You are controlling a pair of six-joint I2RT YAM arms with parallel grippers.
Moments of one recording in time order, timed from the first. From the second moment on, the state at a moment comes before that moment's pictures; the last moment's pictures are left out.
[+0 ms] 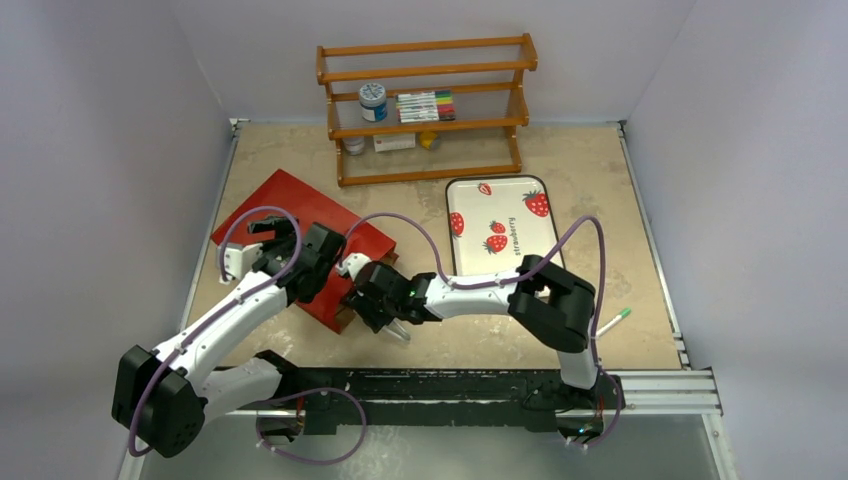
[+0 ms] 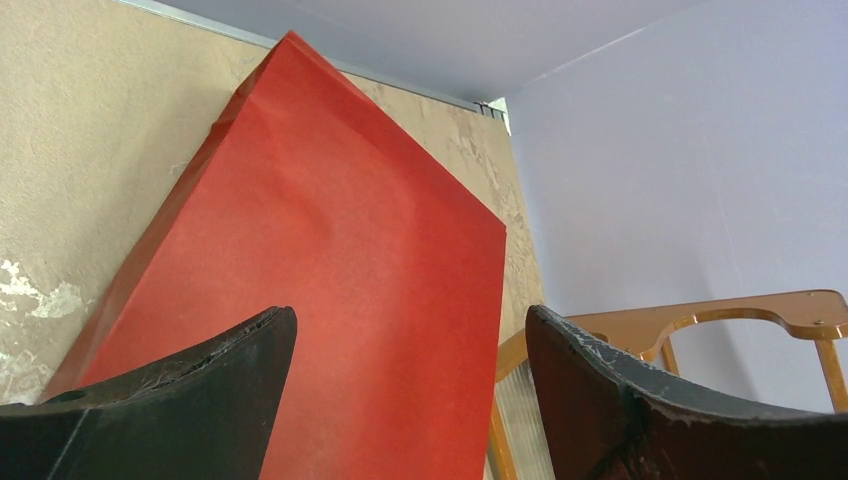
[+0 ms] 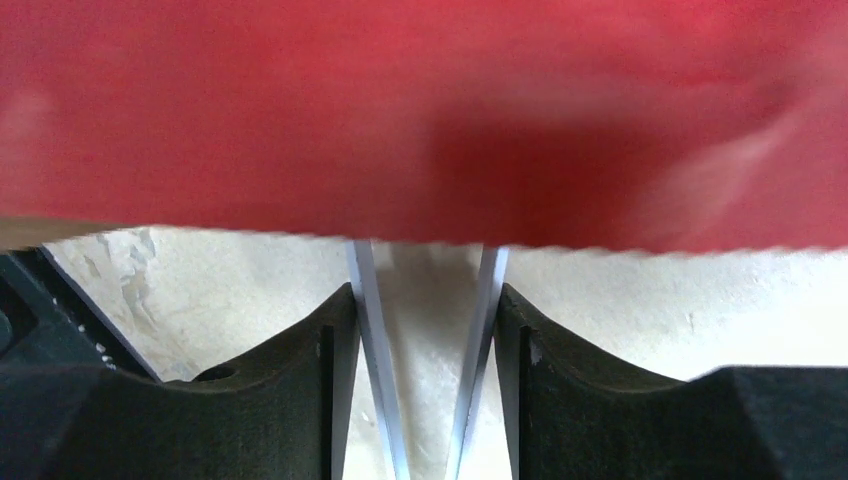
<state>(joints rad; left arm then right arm) -0.51 1.07 0.76 -0.82 -1.29 -2.04 1.21 1.94 1.22 -0.18 0.13 0.27</state>
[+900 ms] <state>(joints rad) -0.51 1.06 0.75 -0.82 -1.29 -2.04 1.22 2.00 1.26 -0.11 0.09 0.26</state>
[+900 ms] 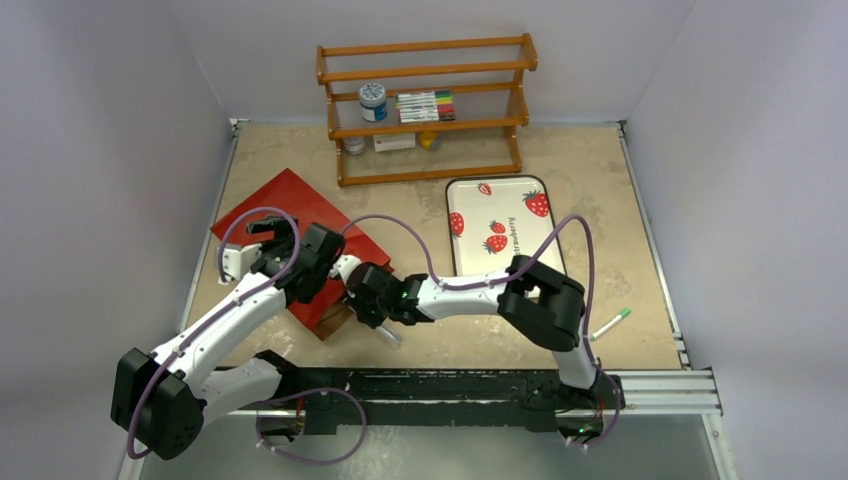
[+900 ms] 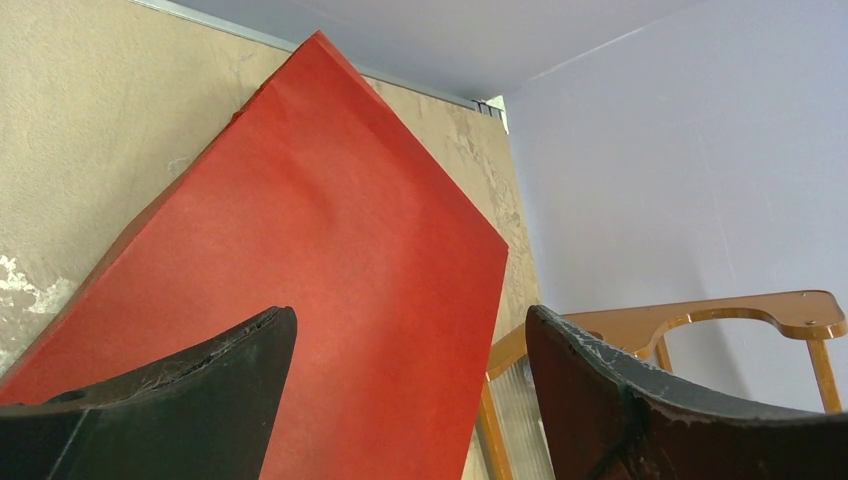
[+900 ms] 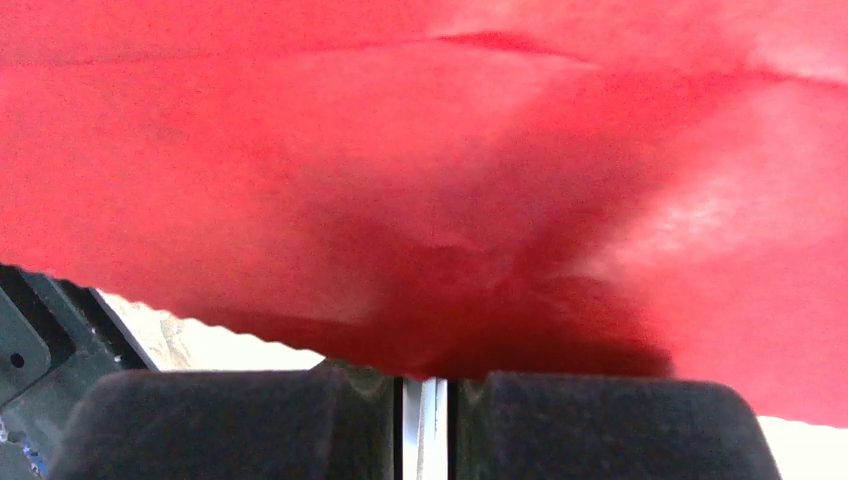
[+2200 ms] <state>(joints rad) -0.47 1.00 0.74 -0.77 -1.28 -2.04 1.22 1.51 1.07 -0.66 0.23 0.52</state>
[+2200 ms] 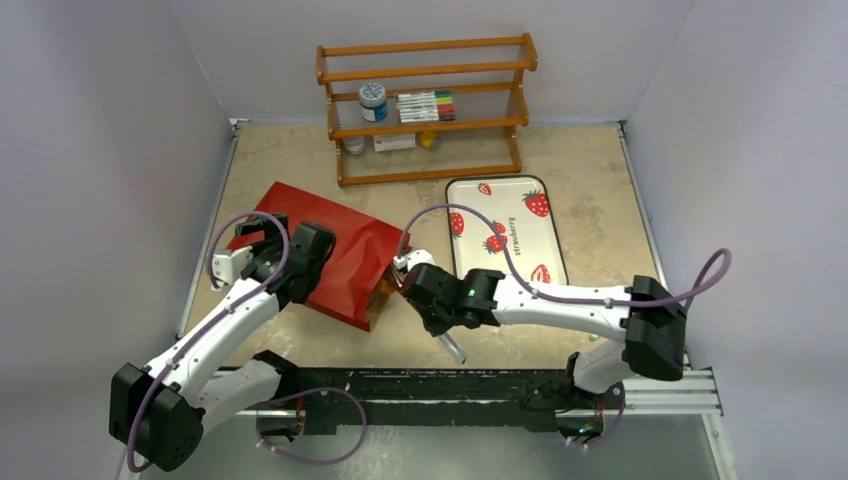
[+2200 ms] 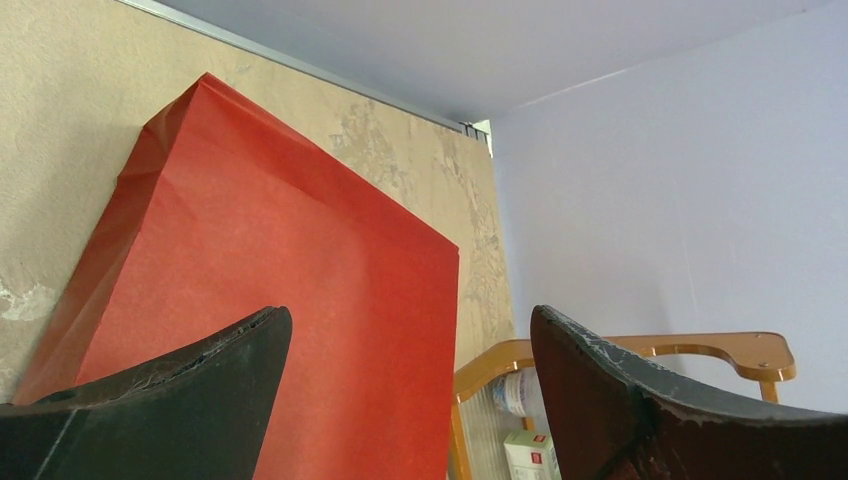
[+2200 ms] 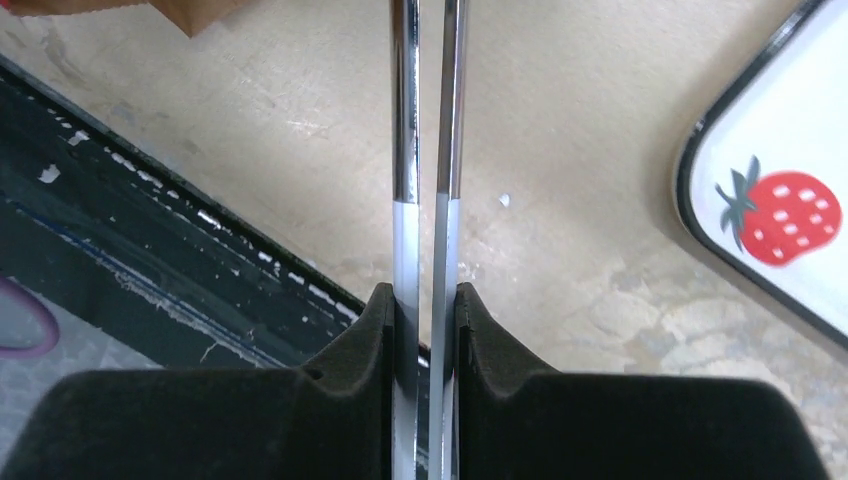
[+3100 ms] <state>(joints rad) -0.37 0.98 0.71 -0.71 -1.20 -2.01 1.42 1.22 1.12 -1.20 0.35 1.12</state>
